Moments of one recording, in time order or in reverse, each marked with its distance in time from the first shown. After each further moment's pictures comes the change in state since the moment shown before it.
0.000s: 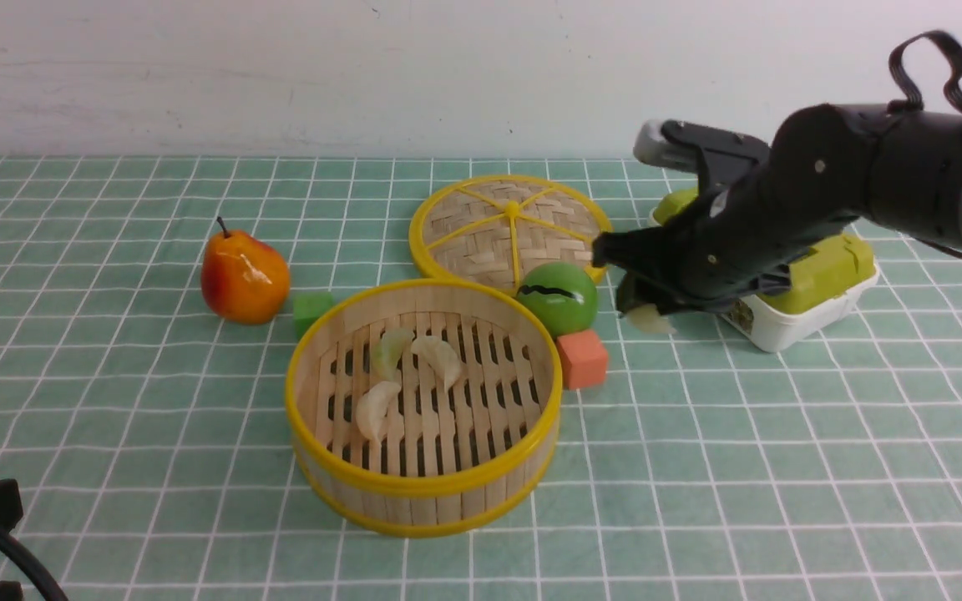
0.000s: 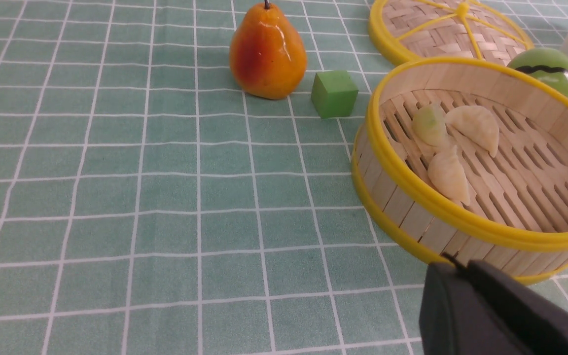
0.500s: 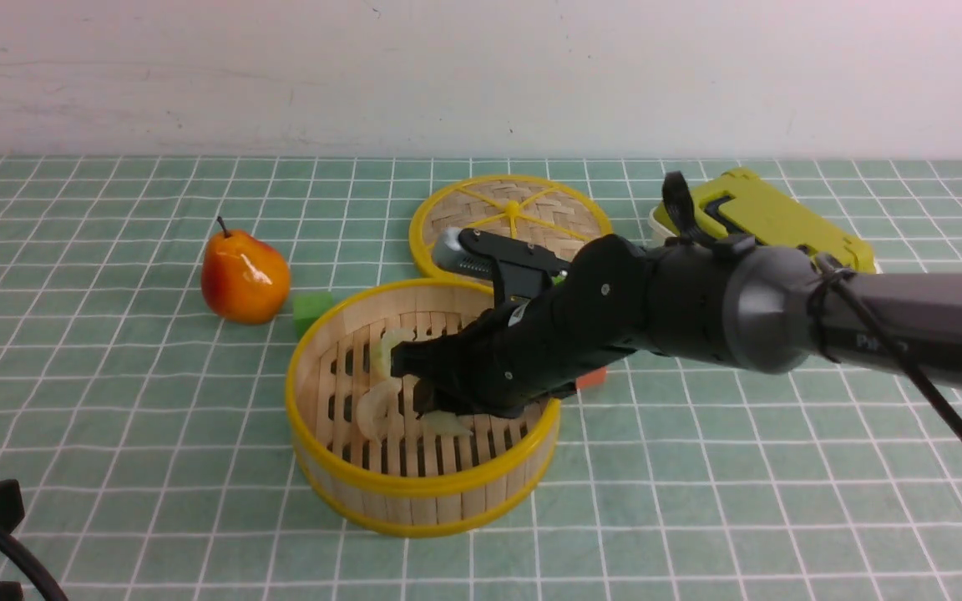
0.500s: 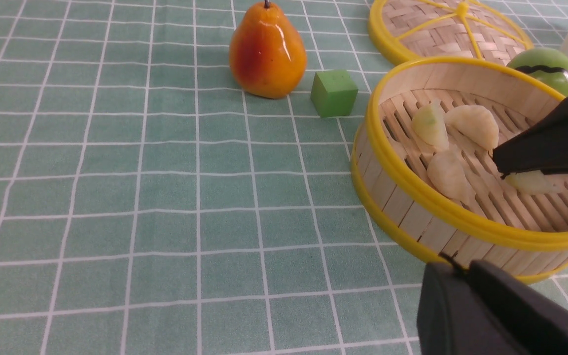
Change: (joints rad) right arm 0.238 0.209 0.000 0.353 -0.210 -0.187; left arm 0.000 0.000 0.000 -0.002 0.000 -0.001
